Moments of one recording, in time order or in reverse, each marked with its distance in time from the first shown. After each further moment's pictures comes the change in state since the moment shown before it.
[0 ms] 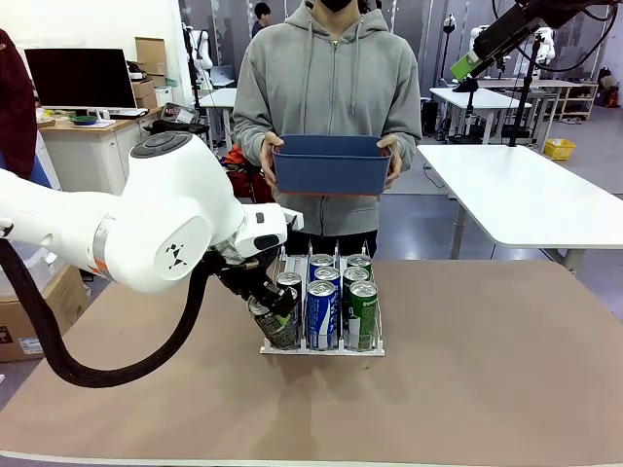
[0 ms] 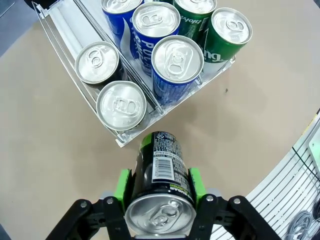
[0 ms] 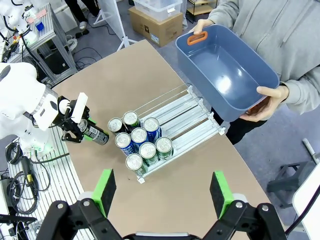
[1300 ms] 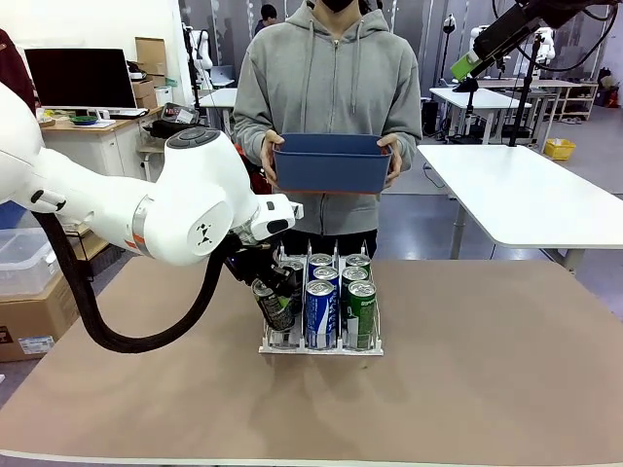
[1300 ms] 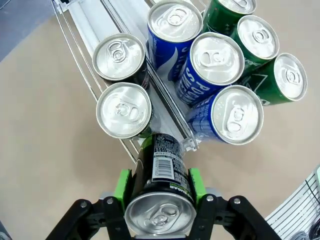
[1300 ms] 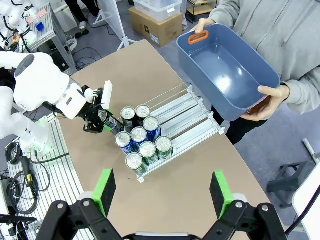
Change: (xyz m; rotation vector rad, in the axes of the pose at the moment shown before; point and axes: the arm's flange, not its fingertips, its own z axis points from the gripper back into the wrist) left arm 0.046 0.042 -0.034 0.046 0.043 0.093; right arm 0.000 0.000 0.000 0.000 0.000 0.000
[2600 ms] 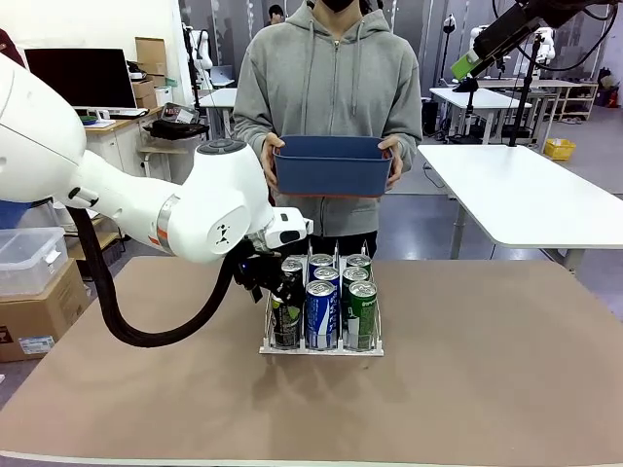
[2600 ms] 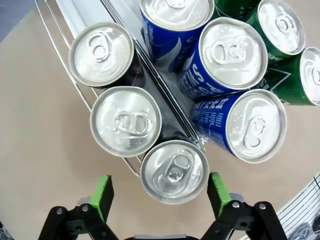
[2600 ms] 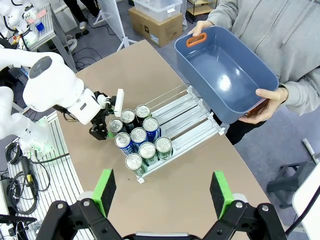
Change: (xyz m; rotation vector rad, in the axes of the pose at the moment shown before) left arm 0.014 -0.001 -0.028 0.000 0.103 -0.028; right arm 0.000 0.000 0.000 0.000 0.000 0.000
